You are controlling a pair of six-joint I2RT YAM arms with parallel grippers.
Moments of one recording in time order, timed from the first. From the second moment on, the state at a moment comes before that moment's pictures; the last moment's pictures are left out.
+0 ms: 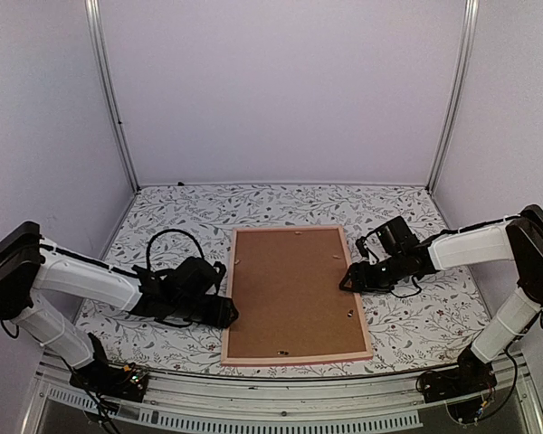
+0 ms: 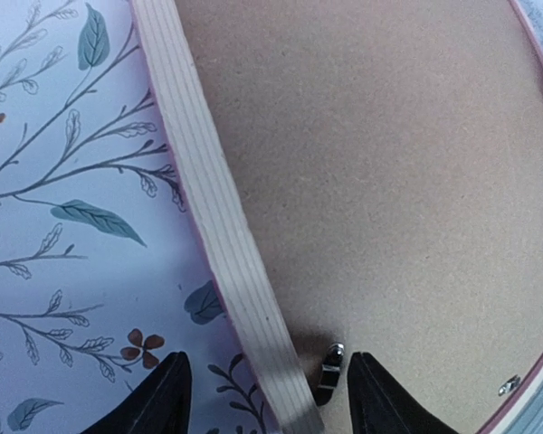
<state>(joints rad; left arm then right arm) -0.96 1.48 0.58 -0.06 -0.10 -0.71 0.55 1.61 0.74 -0.15 -0.31 0.46</state>
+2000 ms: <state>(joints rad) -1.03 1.51 0.62 -0.13 -0.19 -0.67 0.55 1.62 0.75 -0.12 -0.32 0.46</state>
